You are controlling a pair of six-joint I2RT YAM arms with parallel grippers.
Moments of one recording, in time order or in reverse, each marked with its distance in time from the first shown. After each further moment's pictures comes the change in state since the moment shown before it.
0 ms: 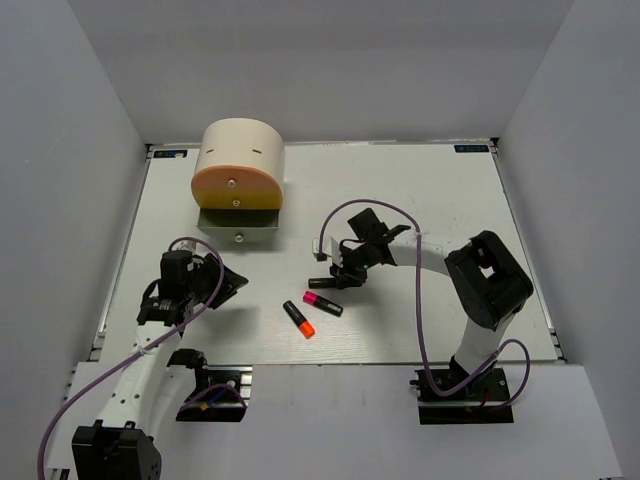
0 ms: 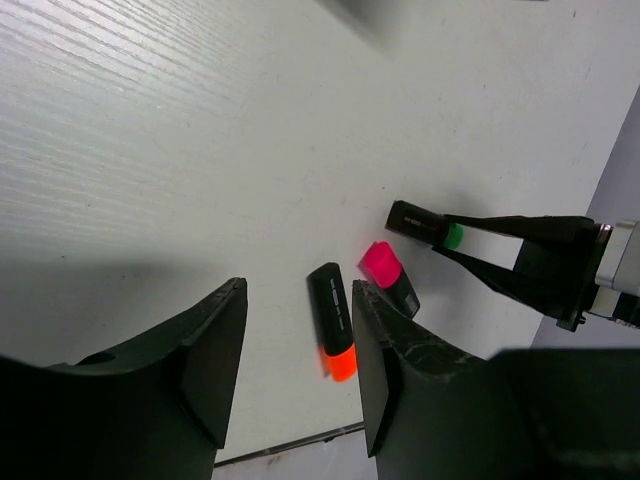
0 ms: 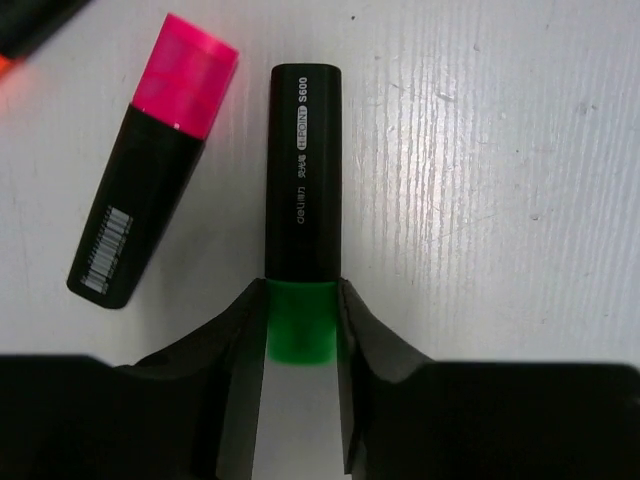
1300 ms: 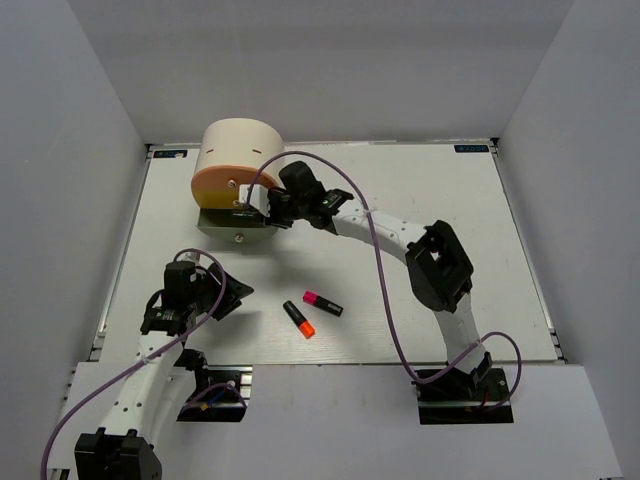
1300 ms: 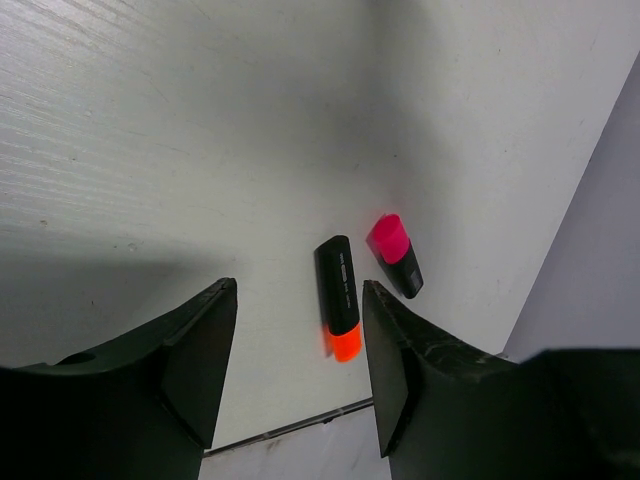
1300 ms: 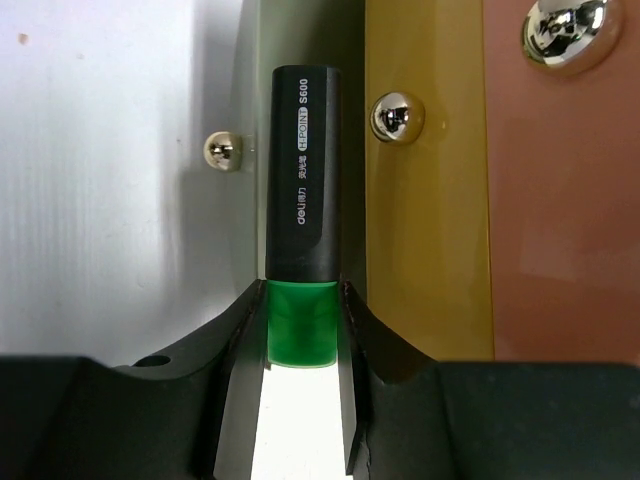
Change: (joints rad) left arm -0.008 -0.064 -0.099 0.015 0.057 -0.053; right arm 0.201 0.317 0.752 0.100 0.219 0.089
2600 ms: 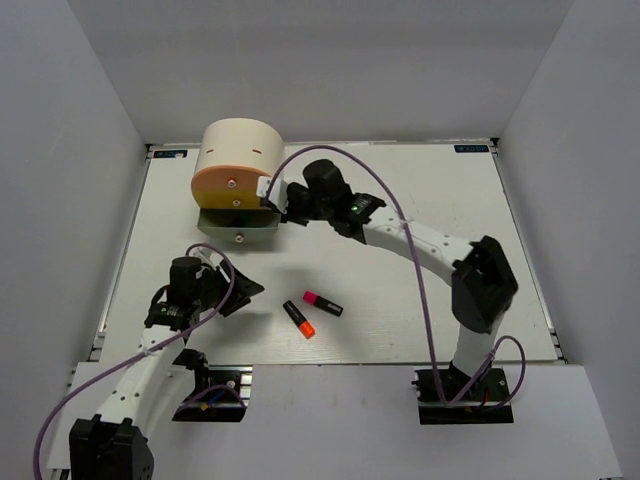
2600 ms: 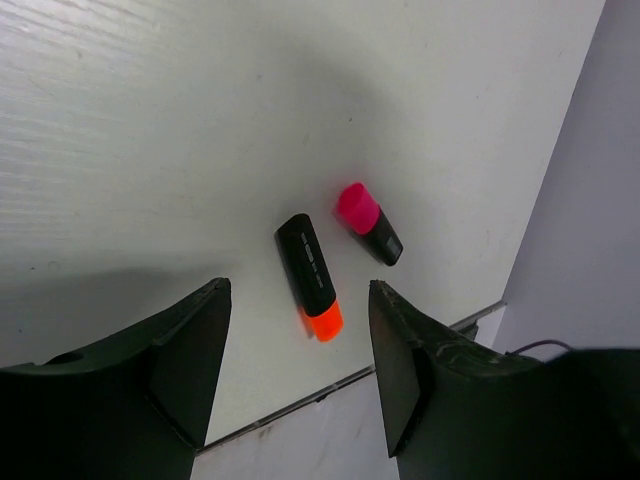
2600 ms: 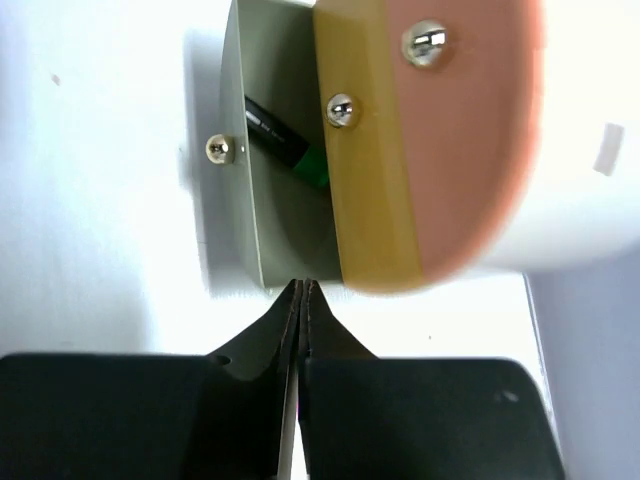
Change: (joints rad) left arm -0.052 0.040 0.000 0.094 0.084 0.020; right arm 0.002 -0.232 -0.198 0.075 0.058 0.053
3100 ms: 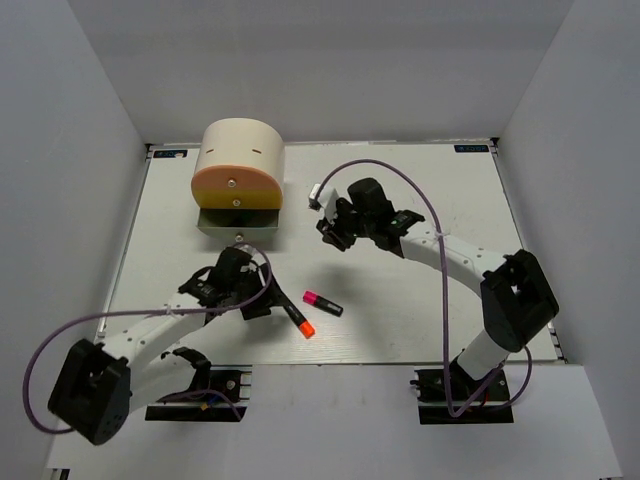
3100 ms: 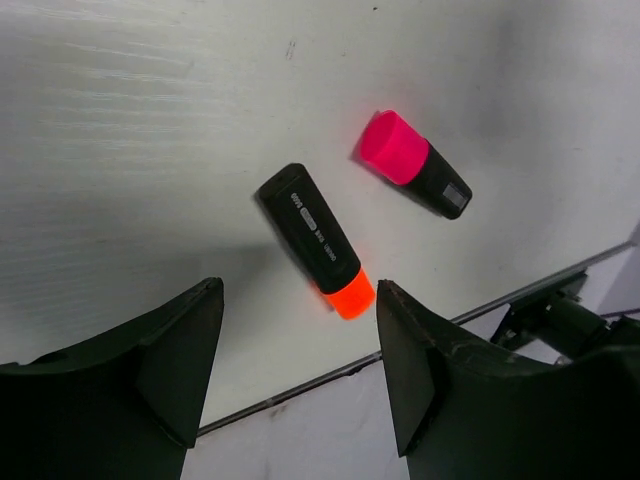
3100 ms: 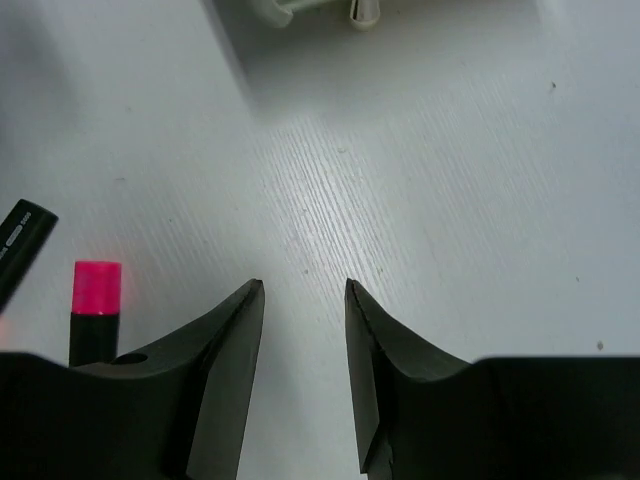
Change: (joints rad) left arm -0.372 0.313 0.106 0.035 -0.177 -0.025; right arm -0.142 -0.249 -0.397 -0.032 0.014 0.266
